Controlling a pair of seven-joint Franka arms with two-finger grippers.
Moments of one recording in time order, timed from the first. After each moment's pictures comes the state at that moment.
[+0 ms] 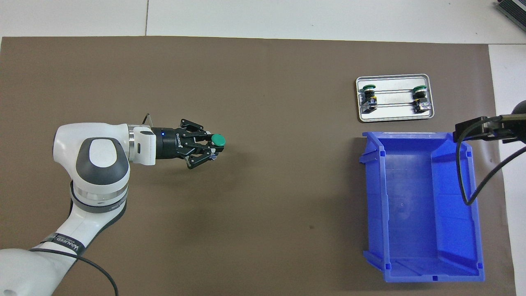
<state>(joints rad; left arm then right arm) -0.16 0.20 -0.11 -2.12 -1.33 2.16 1.77 0.07 -0.03 -0.07 -1.61 -0.04 1.57 0.04</state>
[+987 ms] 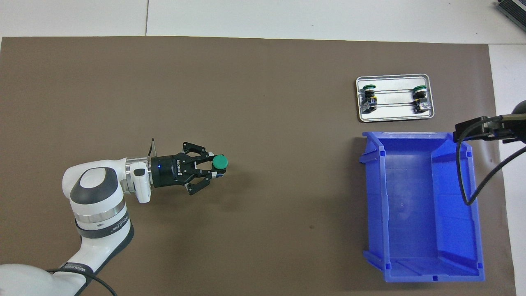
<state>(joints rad) -0.11 0.15 -0.11 -2.34 -1.68 1.94 2.27 0.07 -0.03 -0.07 -1.61 -0.04 1.57 0.04</state>
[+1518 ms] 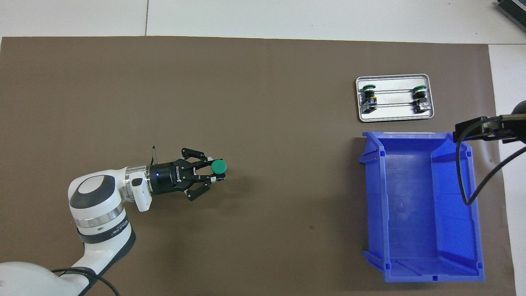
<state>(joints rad) -0.08 0.17 -0.12 -2.40 -1.79 1.84 2.39 0.07 -0.03 -0.07 -1.61 -0.04 1.57 0.04</state>
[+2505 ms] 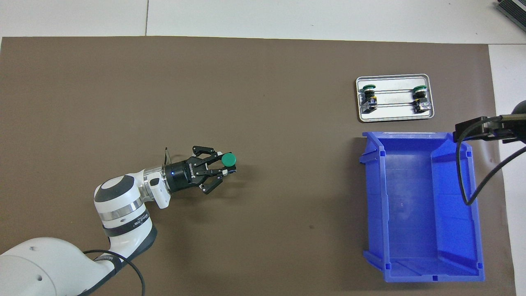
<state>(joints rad) -0.13 0.31 -0.13 -2.36 -1.99 1.82 2.54 0.07 -0.03 -0.07 -1.61 -0.04 1.57 0.04</state>
